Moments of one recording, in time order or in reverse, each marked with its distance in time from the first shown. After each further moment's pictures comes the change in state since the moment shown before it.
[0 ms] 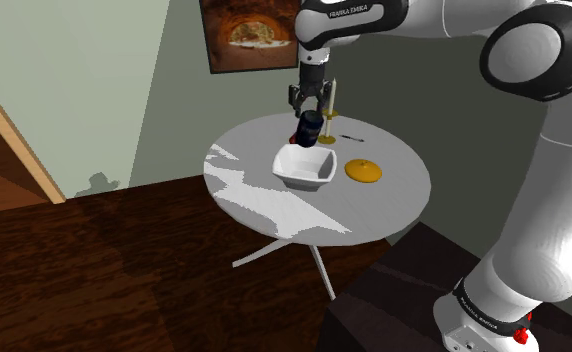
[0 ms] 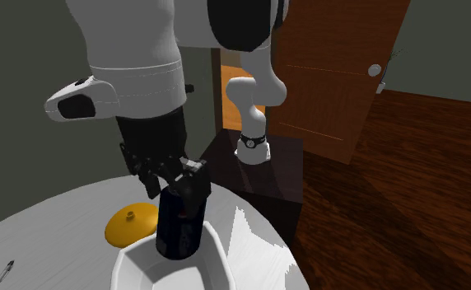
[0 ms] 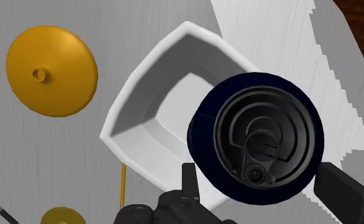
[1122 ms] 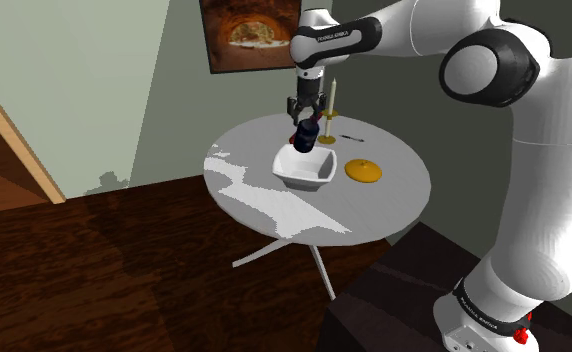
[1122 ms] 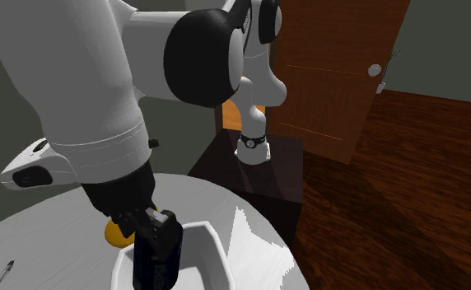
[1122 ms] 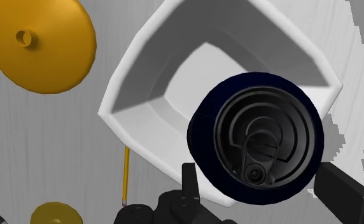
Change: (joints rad) arm -0.030 0.173 -0.017 0.110 0.001 0.062 -0.047
